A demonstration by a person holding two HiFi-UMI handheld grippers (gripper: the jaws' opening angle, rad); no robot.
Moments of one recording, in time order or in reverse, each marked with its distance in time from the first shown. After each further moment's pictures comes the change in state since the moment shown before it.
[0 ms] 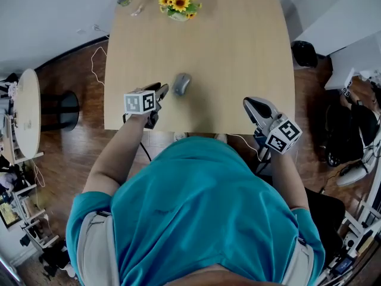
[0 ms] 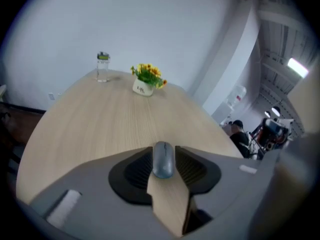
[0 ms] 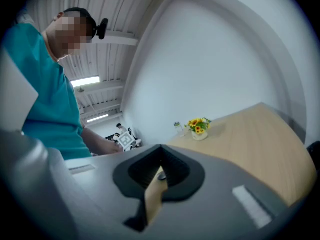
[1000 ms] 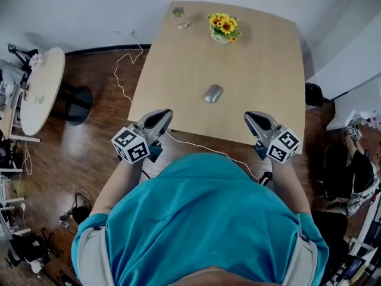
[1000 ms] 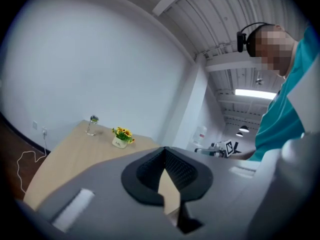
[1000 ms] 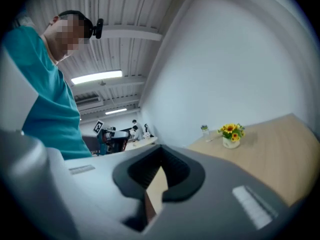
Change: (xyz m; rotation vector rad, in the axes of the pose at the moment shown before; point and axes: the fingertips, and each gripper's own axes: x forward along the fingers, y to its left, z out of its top) left arm -0.279 -0.069 -0.026 0.136 -0.595 -0.294; right arm 0.059 0.147 0.006 -0.142 0.022 0.175
